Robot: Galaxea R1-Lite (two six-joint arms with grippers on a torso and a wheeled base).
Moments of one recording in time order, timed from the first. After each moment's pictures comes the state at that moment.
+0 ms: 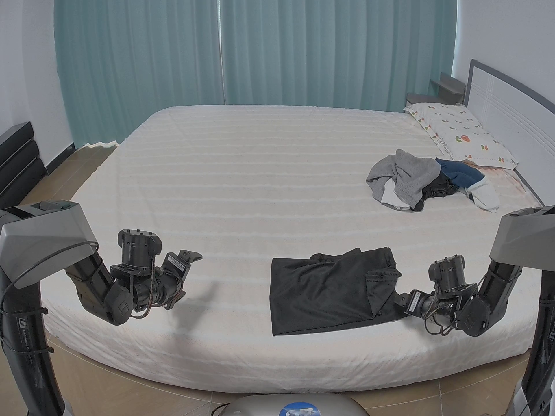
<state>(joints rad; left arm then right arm) -0.21 2.21 -0.72 -0.89 -0.10 -1.19 0.25 2.23 -0.53 -0.90 -0.21 0.61</state>
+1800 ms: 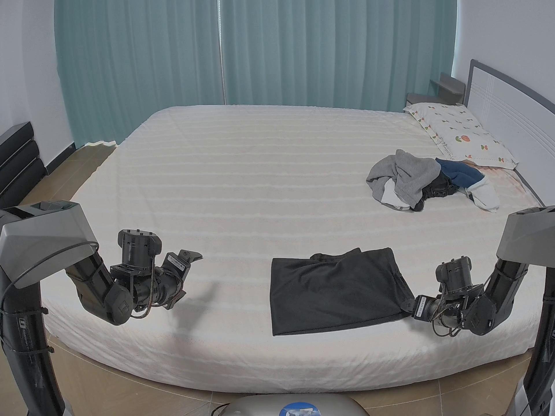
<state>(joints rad) -0.21 2.21 -0.72 -0.89 -0.10 -1.19 0.20 2.21 -0.50 -0.87 -0.19 0.50</state>
